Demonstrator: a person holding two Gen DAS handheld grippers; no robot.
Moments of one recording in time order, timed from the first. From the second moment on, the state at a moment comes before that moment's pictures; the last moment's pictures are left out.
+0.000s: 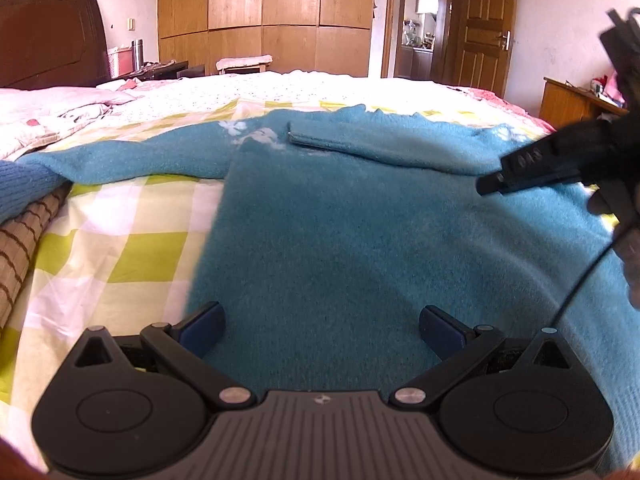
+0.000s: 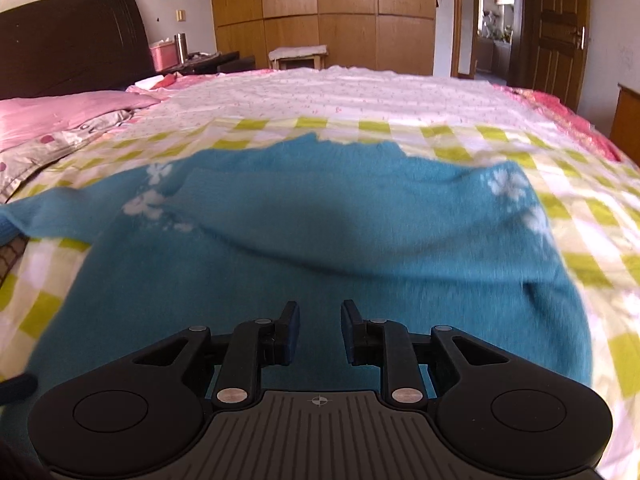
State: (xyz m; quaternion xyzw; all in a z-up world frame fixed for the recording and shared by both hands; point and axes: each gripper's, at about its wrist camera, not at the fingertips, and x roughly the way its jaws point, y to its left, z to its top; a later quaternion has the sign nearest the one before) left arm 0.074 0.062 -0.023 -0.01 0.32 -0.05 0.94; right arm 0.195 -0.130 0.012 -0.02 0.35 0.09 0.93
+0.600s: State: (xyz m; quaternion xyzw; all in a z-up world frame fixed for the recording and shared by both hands) left arm 0.066 0.075 -0.016 -0.06 0.32 -0.02 0.94; right arm 0.145 -0.142 -0.014 0.01 0.35 0.09 0.93
